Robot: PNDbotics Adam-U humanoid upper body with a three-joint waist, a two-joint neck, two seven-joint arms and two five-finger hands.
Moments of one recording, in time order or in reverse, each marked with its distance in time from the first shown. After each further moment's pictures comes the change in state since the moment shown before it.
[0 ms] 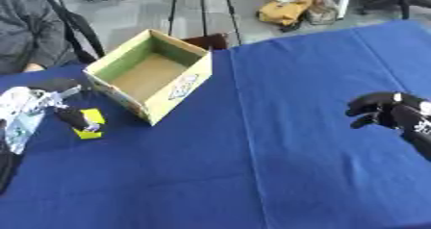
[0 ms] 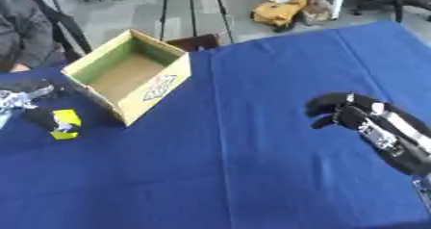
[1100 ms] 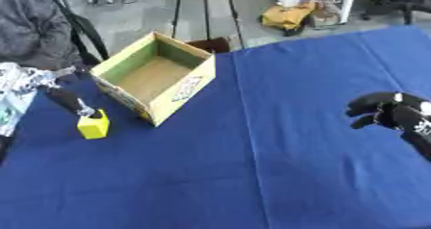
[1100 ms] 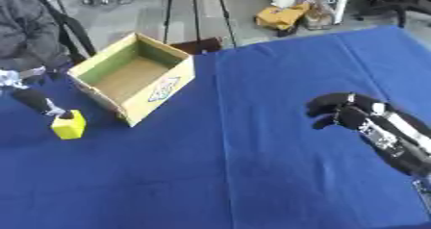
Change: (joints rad) left arm -0.043 0.028 -0.005 -0.075 -0.017 0.045 -0.122; right arm 0.004 0.000 0.000 0.000 -0.010 0.001 -0.003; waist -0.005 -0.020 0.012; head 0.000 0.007
